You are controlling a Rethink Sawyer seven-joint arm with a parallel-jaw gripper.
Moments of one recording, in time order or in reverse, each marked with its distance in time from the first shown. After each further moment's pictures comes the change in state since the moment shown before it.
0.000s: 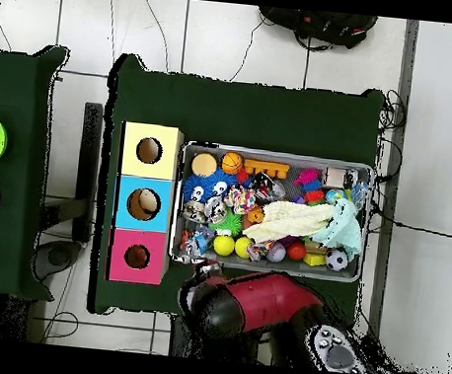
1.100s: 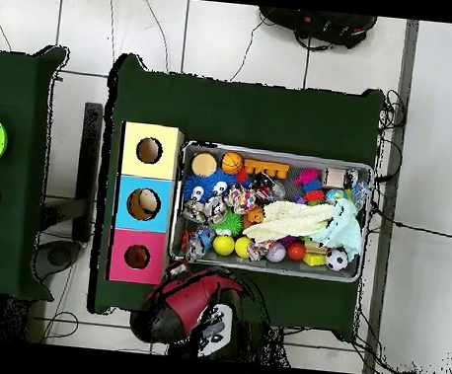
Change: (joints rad) arm 0.508 0.172 -0.403 -0.147 -0.036 -0.254 0.000
